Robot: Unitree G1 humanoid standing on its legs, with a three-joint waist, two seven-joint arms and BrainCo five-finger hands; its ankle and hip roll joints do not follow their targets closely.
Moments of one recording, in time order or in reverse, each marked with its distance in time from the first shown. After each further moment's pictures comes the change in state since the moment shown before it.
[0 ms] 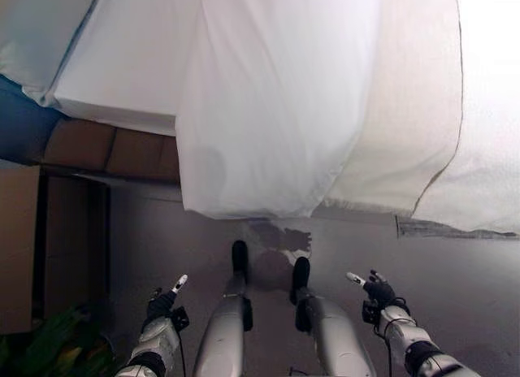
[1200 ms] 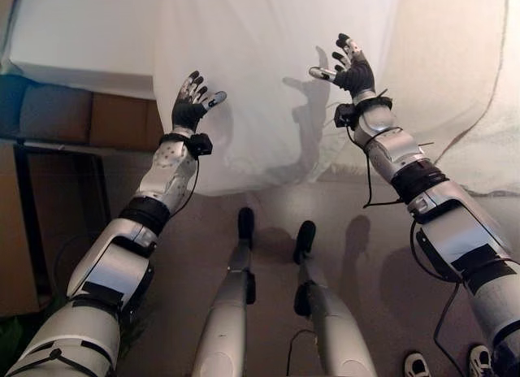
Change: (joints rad) left arm -0.959 0.311 -0.513 0.007 -0.180 -0.042 -0.090; right arm -1.124 -0.125 0.425 0.176 0.234 -0.044 -0.044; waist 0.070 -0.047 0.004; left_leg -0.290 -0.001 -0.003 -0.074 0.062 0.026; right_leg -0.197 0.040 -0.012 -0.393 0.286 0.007
